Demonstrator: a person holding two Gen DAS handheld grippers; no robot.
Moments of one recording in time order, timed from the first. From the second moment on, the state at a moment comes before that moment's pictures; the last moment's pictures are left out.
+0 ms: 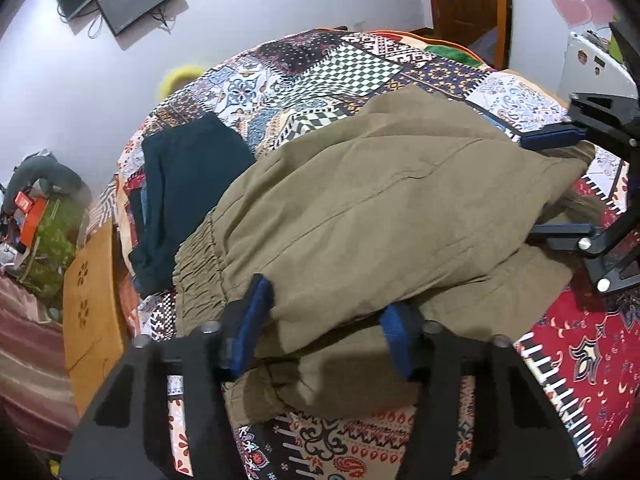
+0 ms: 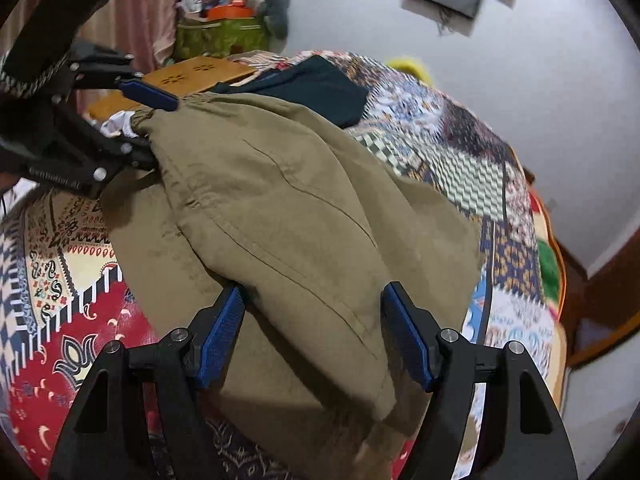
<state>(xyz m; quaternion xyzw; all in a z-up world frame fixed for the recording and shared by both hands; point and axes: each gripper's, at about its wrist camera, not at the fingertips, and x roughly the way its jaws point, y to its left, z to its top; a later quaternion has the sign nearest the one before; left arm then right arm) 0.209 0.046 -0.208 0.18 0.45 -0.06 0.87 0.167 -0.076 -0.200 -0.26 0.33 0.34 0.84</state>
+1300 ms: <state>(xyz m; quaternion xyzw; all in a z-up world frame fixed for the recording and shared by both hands) 0.141 0.062 -0.192 0.04 0.48 -0.10 0.87 0.128 -0.132 -0.198 -0.11 0.38 0.34 0.85</state>
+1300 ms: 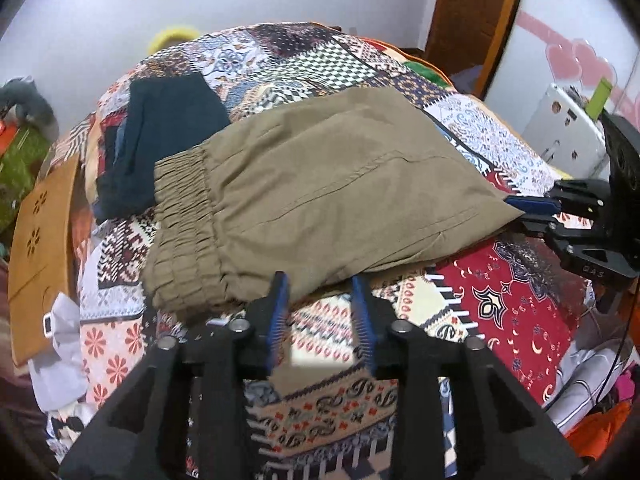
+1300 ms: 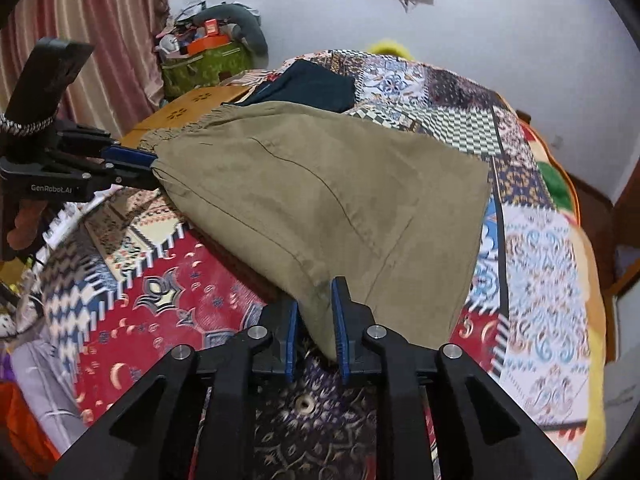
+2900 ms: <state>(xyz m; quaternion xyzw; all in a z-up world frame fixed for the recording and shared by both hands) 0.174 0.155 -0.223 -0.05 0.47 0.01 0.88 0.147 -0.206 -0.245 0.02 0.47 0.21 0.86</state>
